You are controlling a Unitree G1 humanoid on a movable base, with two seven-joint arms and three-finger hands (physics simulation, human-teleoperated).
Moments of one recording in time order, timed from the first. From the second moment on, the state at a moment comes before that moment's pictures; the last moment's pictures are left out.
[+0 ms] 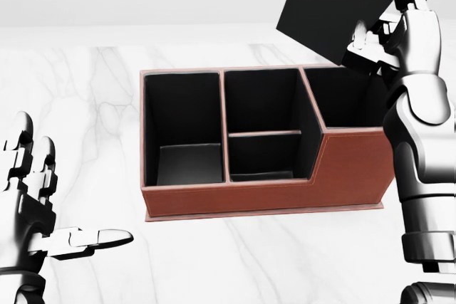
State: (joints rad) left arm 0.05 0.05 0.18 -0.29 -0.09 0.02 -0.06; right arm -0.82 -0.33 -0.18 0.49 0.18 0.09 -0.04
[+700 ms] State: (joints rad) left arm 0.04 0.05 0.18 -0.28 -0.09 0.02 -0.06; right arm -0.89 -0.42 -0.20 0.77 0.18 0.09 -0.03
